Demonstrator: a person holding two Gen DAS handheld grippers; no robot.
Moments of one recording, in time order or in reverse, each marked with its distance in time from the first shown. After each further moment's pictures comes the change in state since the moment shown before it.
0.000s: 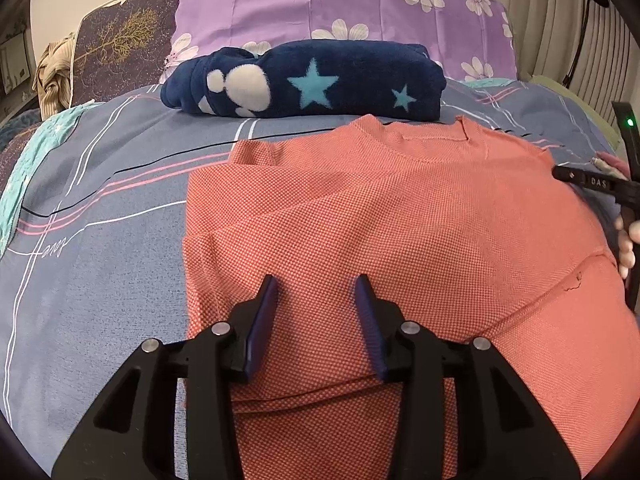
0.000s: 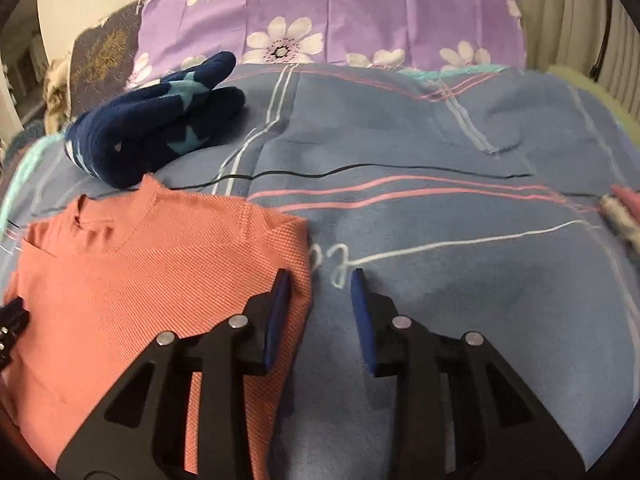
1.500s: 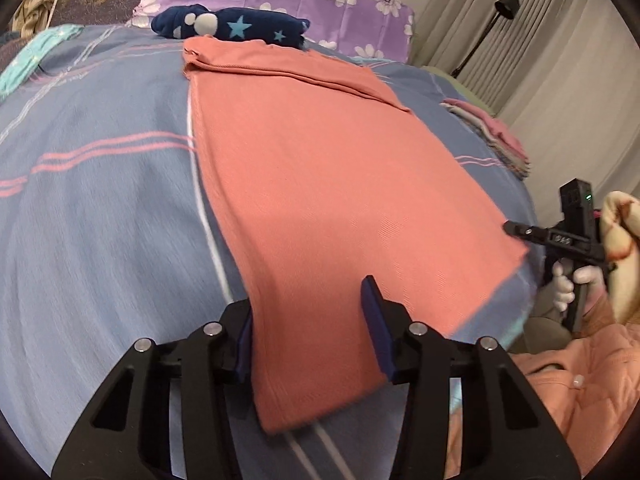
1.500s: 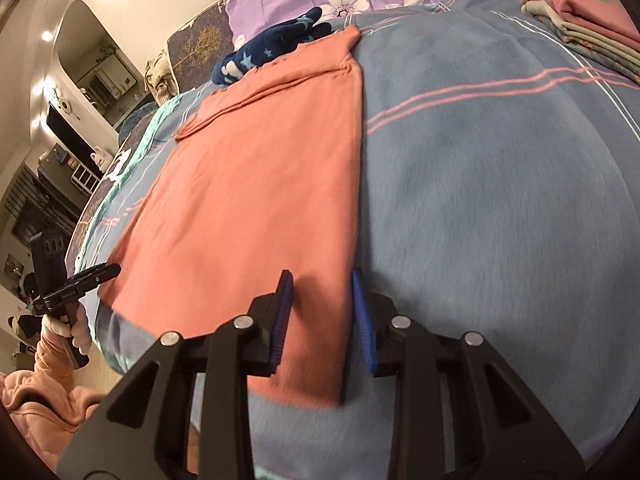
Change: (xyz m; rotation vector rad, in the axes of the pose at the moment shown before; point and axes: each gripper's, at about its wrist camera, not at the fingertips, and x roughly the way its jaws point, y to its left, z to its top) left arm -0.214 -0.010 -0.253 -0.053 0.054 -0.429; right arm -0.251 -0.040 -0.298 0.108 0.119 0.454
